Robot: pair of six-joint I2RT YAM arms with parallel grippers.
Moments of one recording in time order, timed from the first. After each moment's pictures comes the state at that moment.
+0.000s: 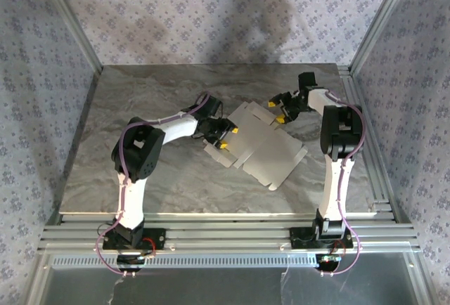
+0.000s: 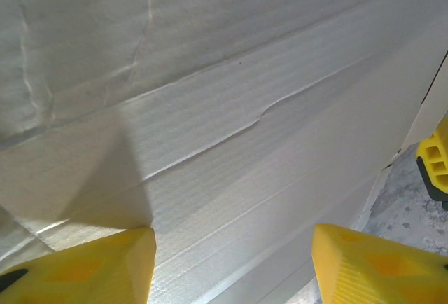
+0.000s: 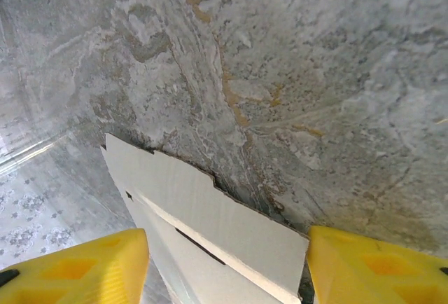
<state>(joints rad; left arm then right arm) -0.60 2.05 1.37 -0.34 0.41 -1.36 0.03 2.21 1.62 -0.55 -0.61 0.91</state>
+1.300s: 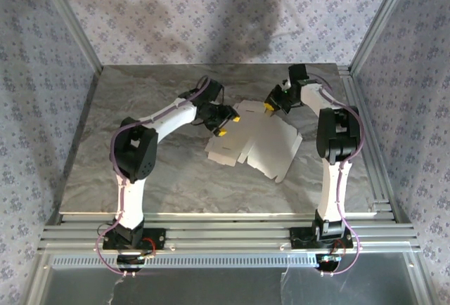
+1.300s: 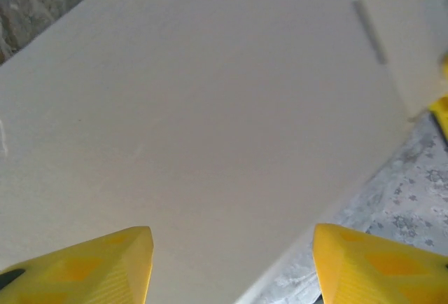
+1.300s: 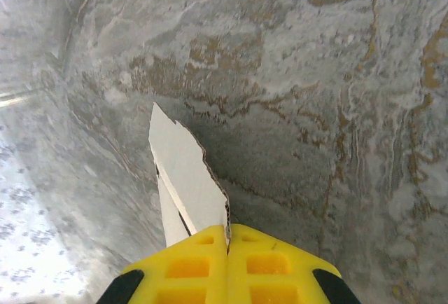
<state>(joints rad) -0.58 2.02 1.63 -0.63 0.38 -1.18 0.12 2.15 1.69 -0.61 -0.54 0.72</state>
